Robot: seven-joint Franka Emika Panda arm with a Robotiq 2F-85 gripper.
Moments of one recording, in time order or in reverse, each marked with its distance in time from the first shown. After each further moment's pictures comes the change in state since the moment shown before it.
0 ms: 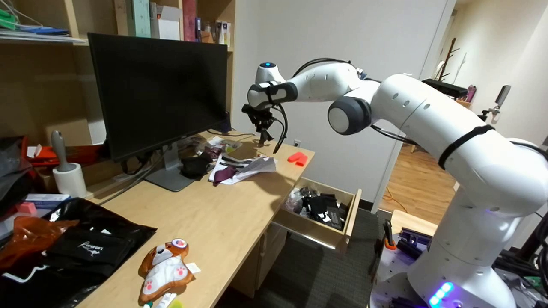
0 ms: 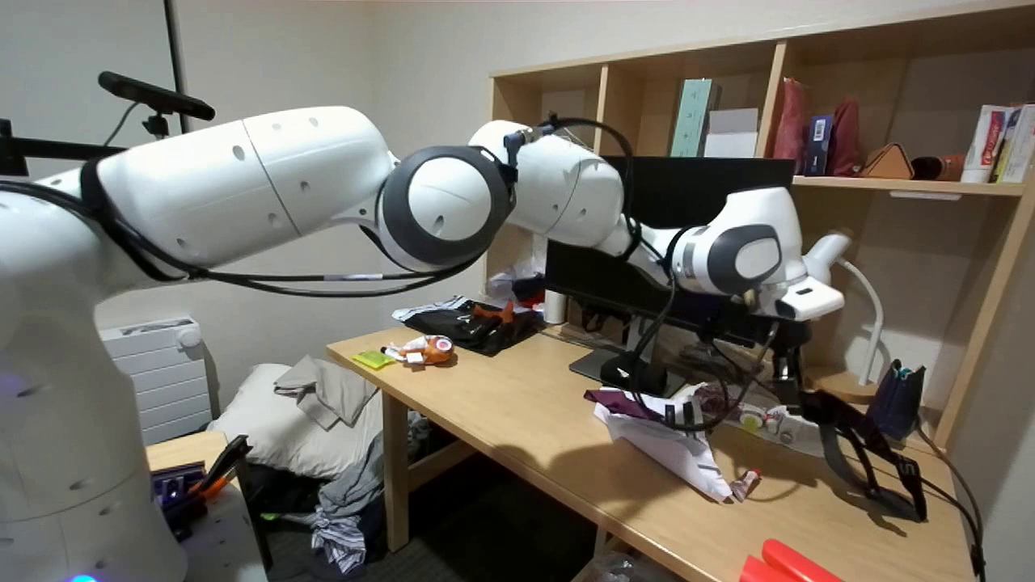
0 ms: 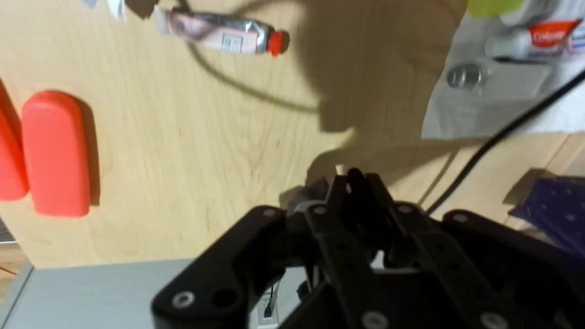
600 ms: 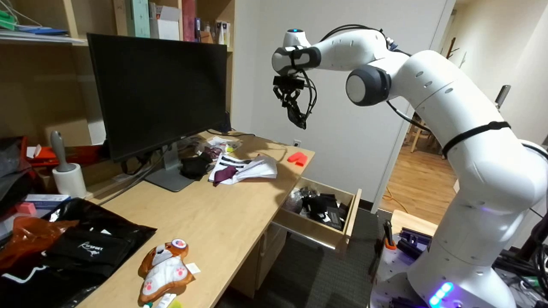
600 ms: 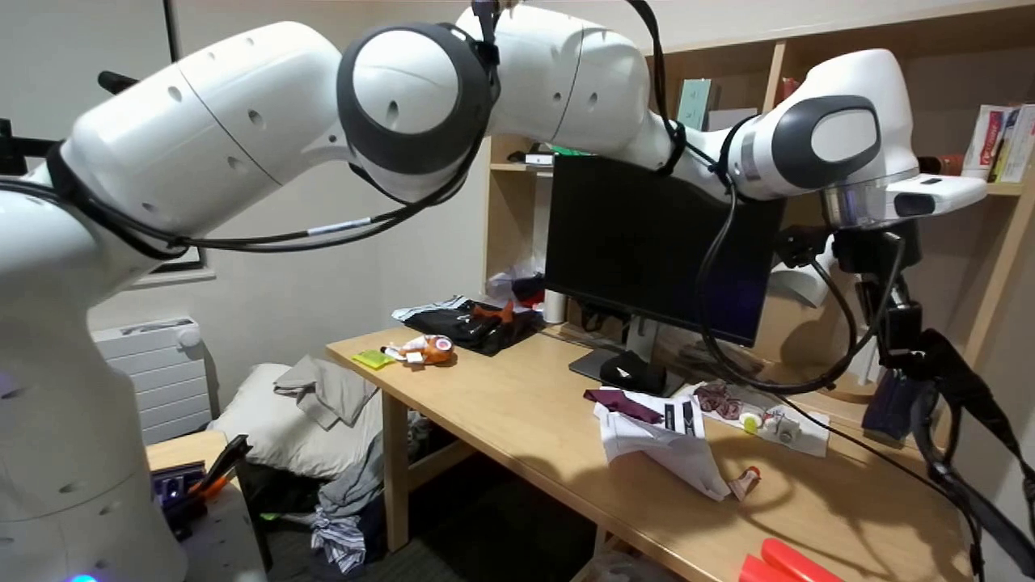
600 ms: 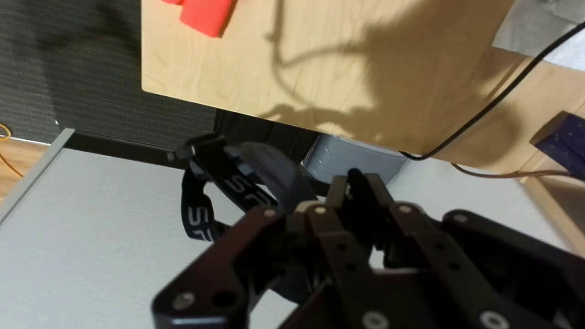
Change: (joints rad) arm -0.101 -0.248 -0.024 -0.113 -0.010 -0.152 -0.392
